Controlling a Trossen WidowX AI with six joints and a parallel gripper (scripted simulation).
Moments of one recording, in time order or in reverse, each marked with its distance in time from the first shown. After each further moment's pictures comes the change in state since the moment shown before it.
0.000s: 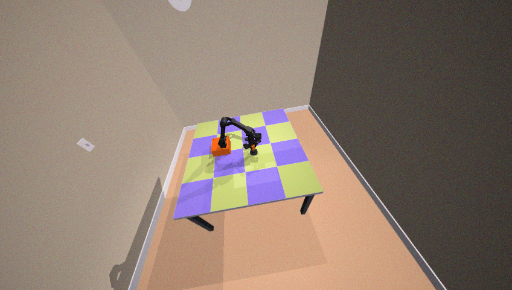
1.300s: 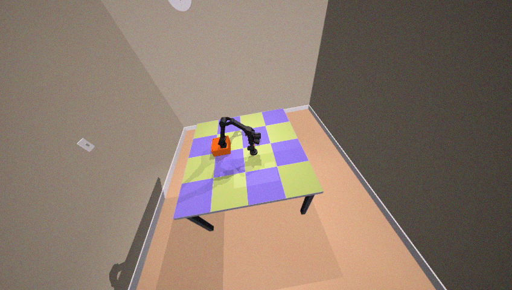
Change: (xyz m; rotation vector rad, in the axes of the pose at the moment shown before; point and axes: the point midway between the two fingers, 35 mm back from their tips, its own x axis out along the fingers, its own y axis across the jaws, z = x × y) arm -0.001 0.003 0.006 2.228 0.000 0.002
